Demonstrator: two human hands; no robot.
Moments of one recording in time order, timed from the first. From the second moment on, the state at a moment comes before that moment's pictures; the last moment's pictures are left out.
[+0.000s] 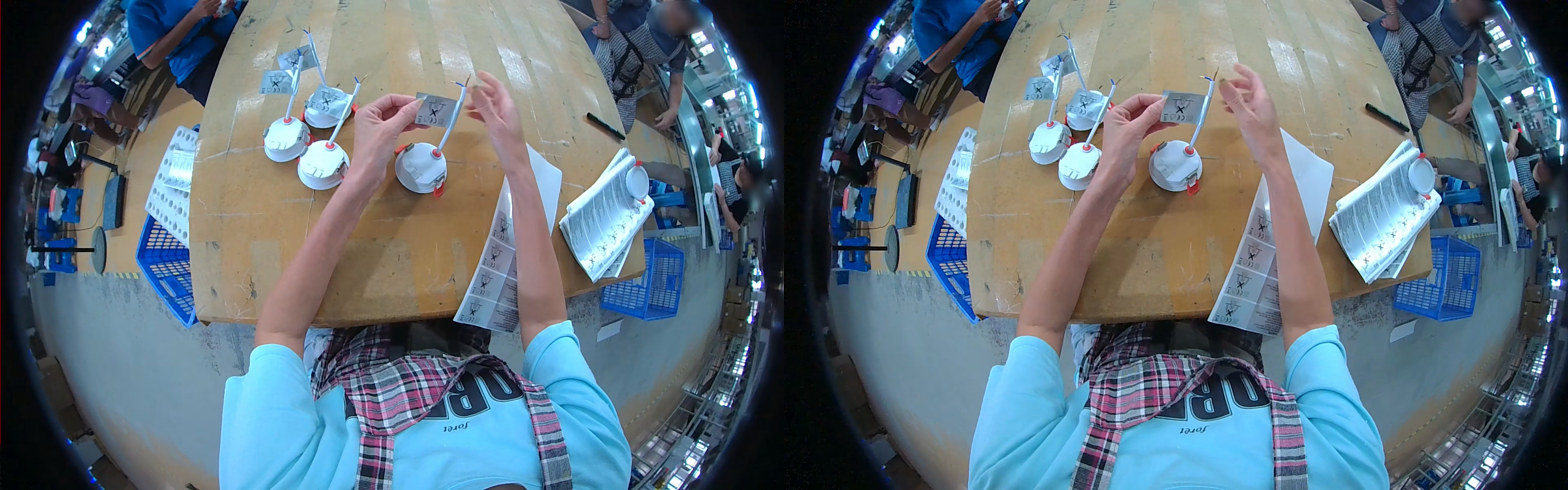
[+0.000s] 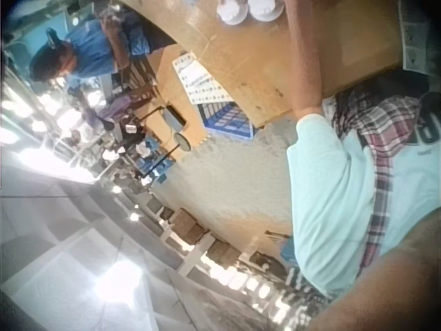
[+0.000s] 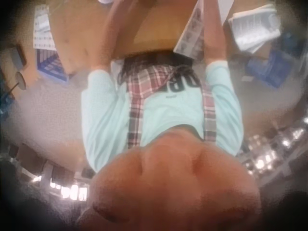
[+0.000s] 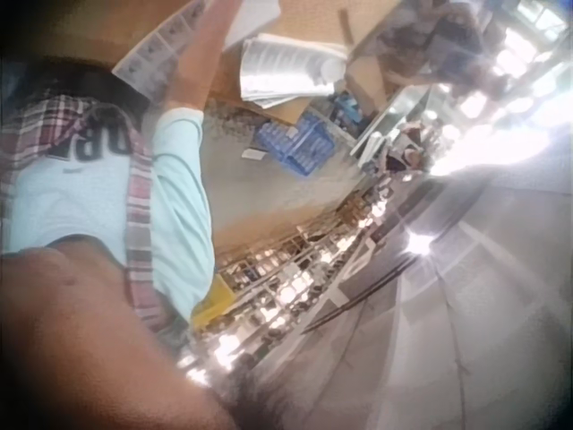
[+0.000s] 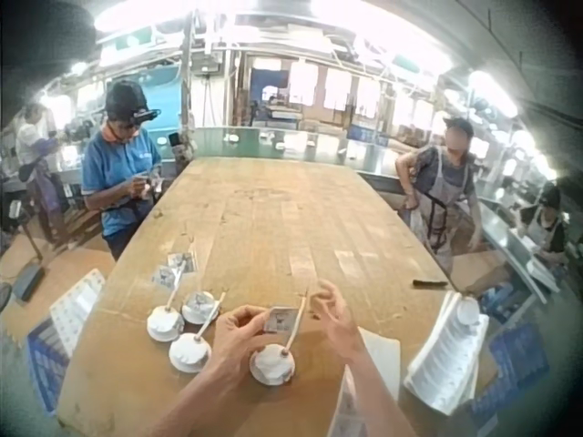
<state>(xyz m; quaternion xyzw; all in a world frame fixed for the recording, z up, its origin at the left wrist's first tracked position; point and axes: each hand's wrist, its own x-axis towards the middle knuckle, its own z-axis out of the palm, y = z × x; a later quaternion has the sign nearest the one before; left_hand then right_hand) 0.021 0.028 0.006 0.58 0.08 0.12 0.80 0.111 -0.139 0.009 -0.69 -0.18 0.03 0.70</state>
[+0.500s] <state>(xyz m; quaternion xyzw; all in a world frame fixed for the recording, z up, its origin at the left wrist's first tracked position) 0.014 0.013 0.024 0.64 0.03 0.19 0.75 0.069 -0.123 0.035 -0.78 -0.26 -0.03 0.57</state>
